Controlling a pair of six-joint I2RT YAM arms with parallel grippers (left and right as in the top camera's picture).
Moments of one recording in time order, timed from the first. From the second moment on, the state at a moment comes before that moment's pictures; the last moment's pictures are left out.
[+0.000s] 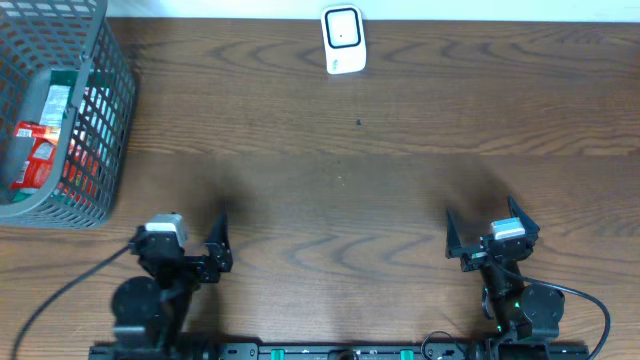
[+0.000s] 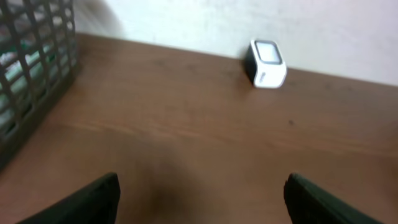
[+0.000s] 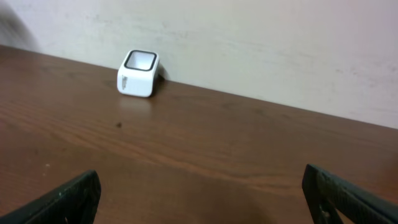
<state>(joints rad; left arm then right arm) -0.02 0.14 0.39 -0.54 0.13 -0.19 -0.02 0.01 0.01 -0.05 -0.20 -0.15</state>
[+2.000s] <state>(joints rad) 0.51 2.15 2.22 -1.26 -0.11 -0.64 -0.02 0.01 0.01 -0.05 -0.20 -0.15</state>
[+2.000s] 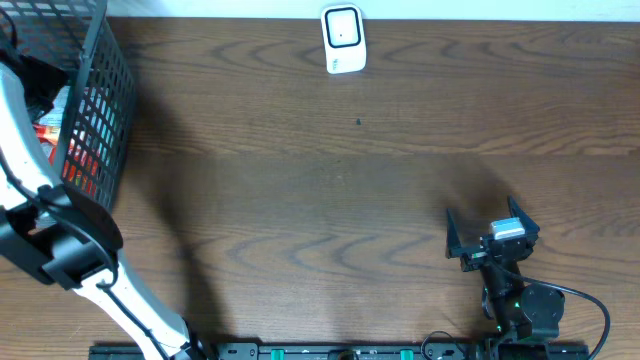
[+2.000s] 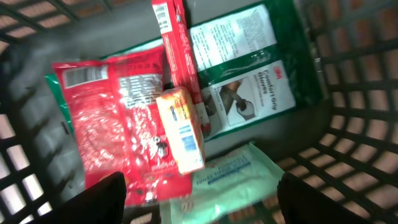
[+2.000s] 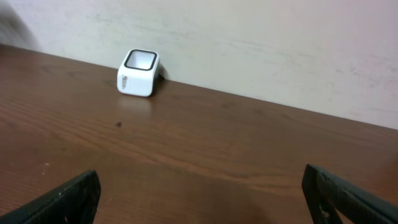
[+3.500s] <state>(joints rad) 0.51 2.35 2.22 -1.24 -0.18 -0.64 -0.02 0.01 0.01 -0.05 -0.20 -0.15</state>
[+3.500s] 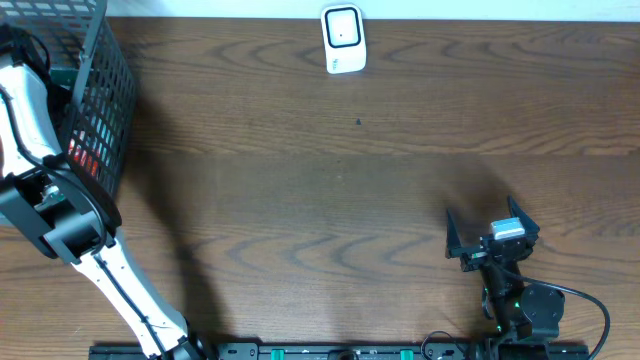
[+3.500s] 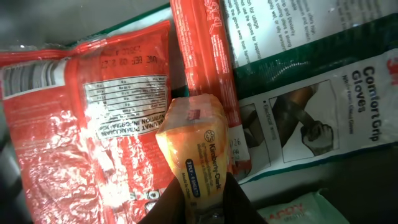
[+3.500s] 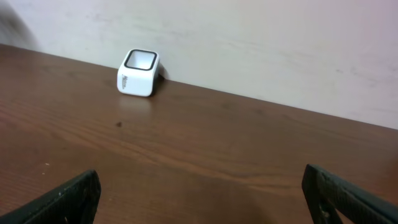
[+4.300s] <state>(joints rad) 0.26 1.62 2.22 -1.49 0.00 -0.56 -0.02 0.01 0.01 -0.05 -0.20 -0.15</state>
